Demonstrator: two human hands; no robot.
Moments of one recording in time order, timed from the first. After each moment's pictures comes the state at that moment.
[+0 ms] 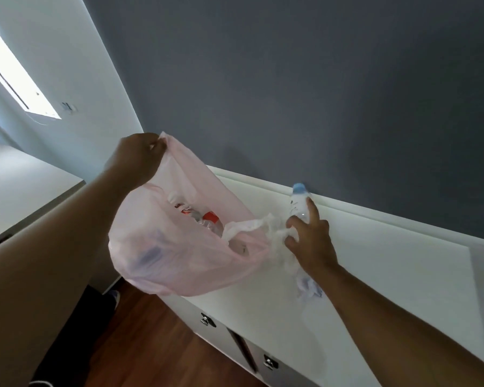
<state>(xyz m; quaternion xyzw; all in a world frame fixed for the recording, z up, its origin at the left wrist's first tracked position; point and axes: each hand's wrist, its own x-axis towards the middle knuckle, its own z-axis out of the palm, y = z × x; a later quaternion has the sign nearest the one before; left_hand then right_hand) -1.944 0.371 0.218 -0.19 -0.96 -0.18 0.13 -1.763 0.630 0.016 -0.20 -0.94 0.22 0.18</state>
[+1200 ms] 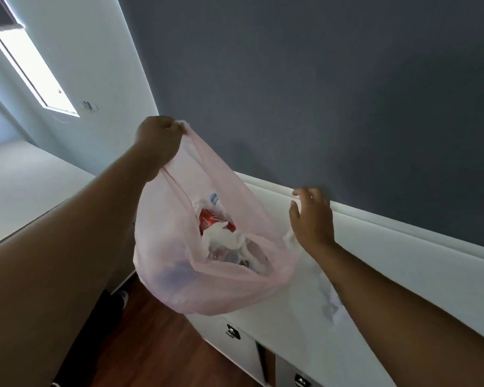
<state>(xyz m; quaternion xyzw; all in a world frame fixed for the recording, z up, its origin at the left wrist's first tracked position) -1.978 0.359 0.246 -0.07 -0.90 -0.41 0.09 -1.849 0.590 0.056 -0.20 -0.91 0.23 0.27</state>
